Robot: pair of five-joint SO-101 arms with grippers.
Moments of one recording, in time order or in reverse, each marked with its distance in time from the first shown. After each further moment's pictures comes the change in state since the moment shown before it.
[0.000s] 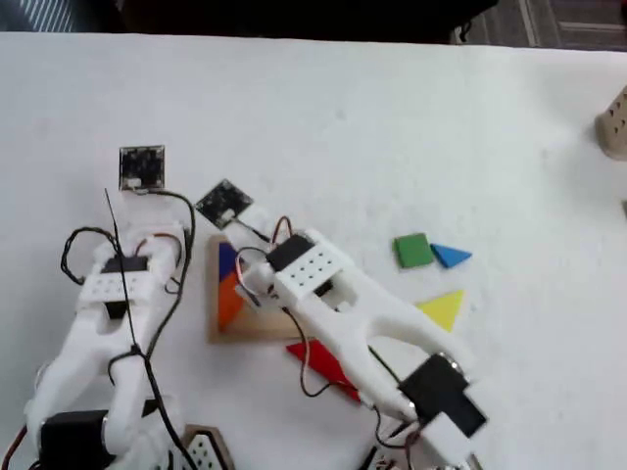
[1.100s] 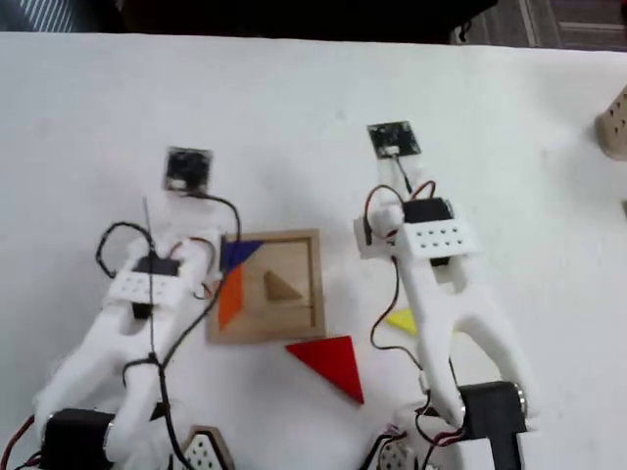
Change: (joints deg) left arm 10.5 0.0 0.4 0.0 0.0; right arm 33.6 -12.9 3.3 4.1 -2.8
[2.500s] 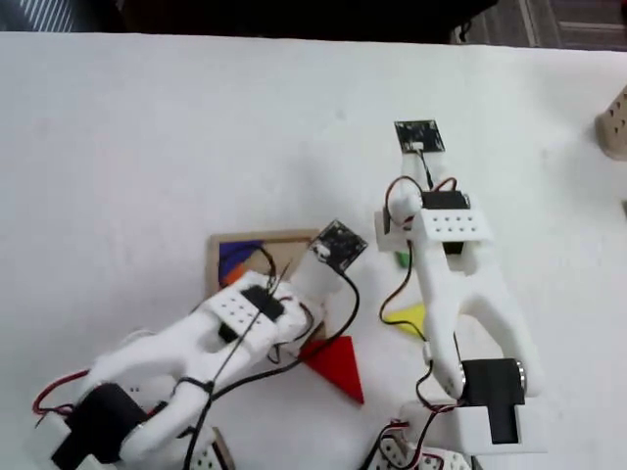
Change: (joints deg) left arm 35.0 7.1 -3.0 13.4 0.0; right arm 4.9 6.2 -2.5 -1.5 1.1
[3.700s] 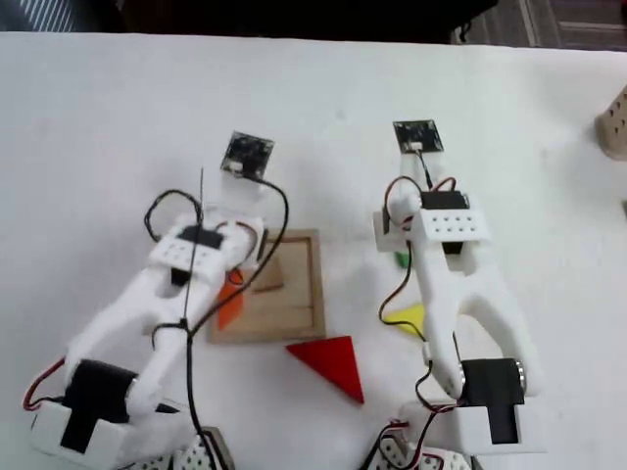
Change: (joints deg) left arm -25.1 6.3 -11.2 -7.1 0.0; right arm -0.3 0.0 0.0 0.0 0.2
